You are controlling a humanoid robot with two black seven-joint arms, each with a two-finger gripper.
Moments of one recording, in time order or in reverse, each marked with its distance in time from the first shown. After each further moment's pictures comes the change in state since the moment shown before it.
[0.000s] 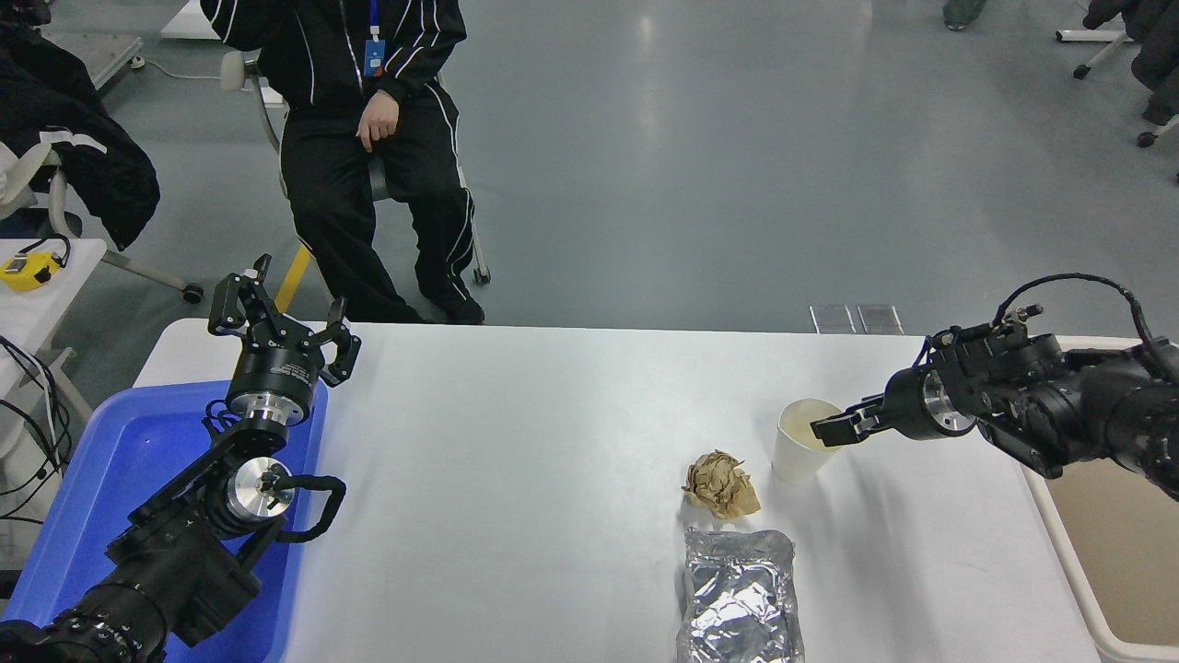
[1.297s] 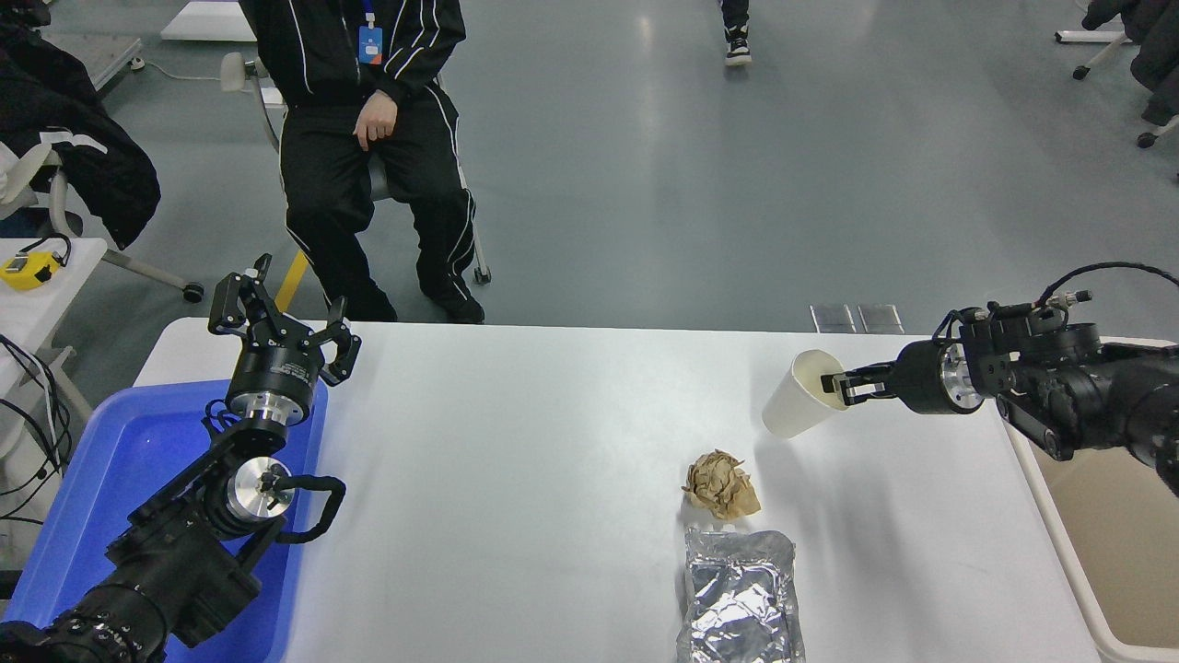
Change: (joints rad) left arm 0.000 0.000 0.000 0.000 0.000 0.000 0.000; right arm 0.019 -0.042 0.051 -0.057 0.159 0.002 0.169
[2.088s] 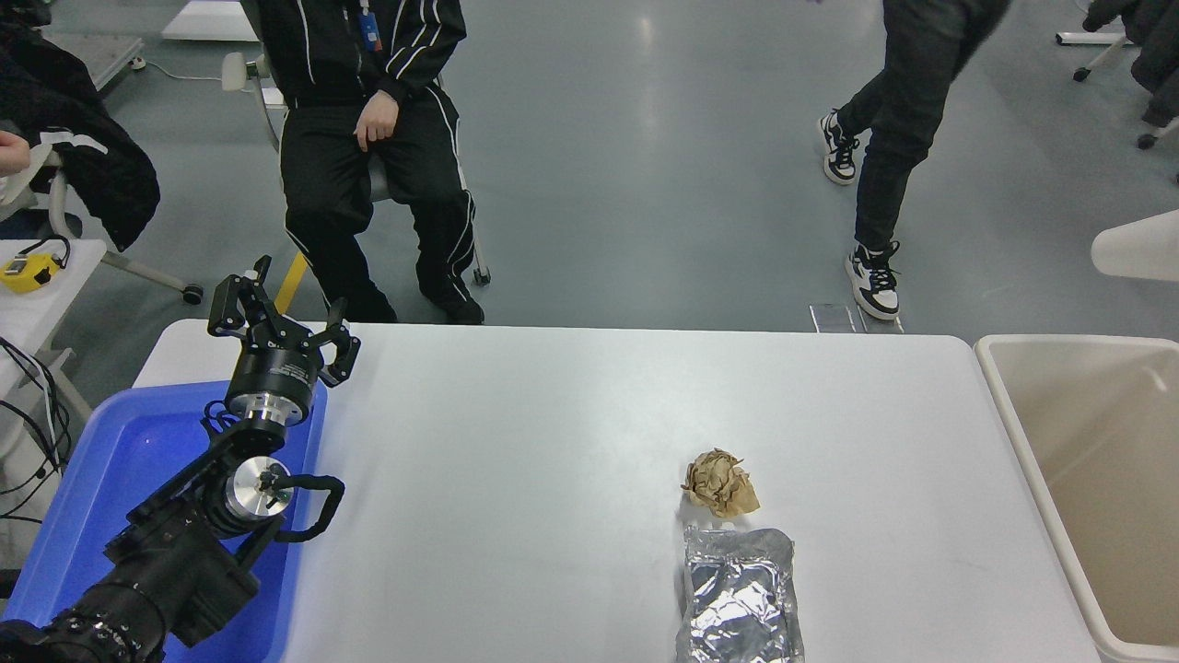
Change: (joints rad) left arm 0.000 0.000 0.000 0.000 0.000 0.000 0.000; right arm -0.249 -0.352 0.435 -0.384 0.444 0.112 -0.226
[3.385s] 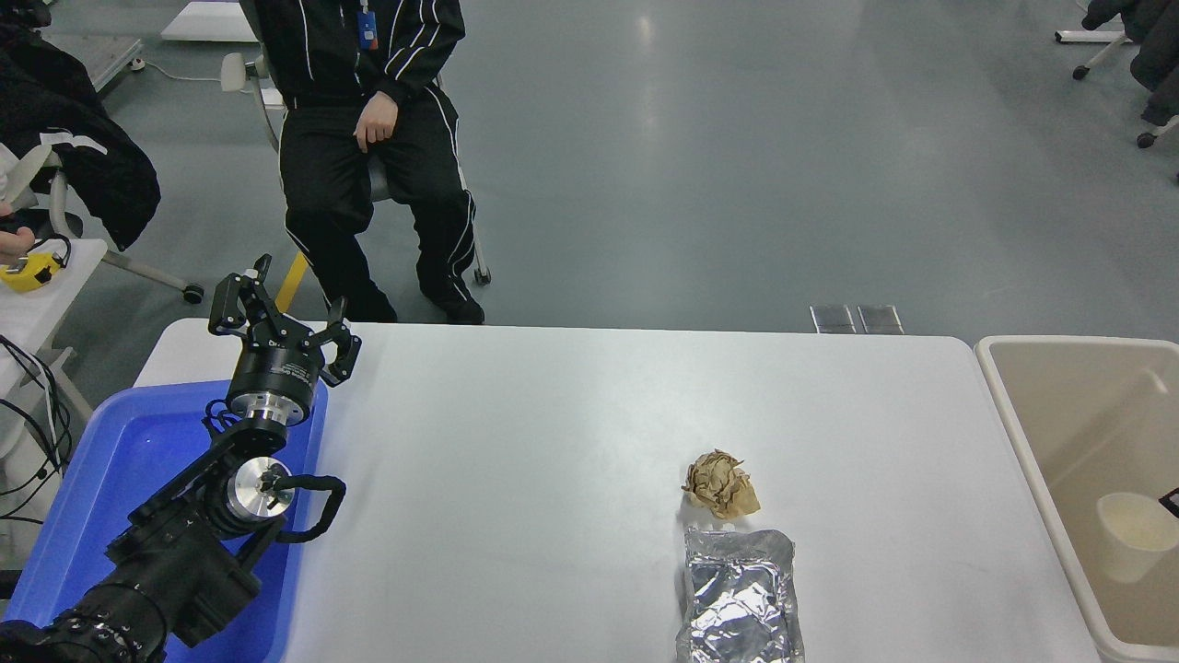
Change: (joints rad) left arm 0.000 0.000 0.000 0.000 0.000 0.000 0.000; right arm -0.373 0.272 0.112 -0.055 0.055 -0.312 -0.377
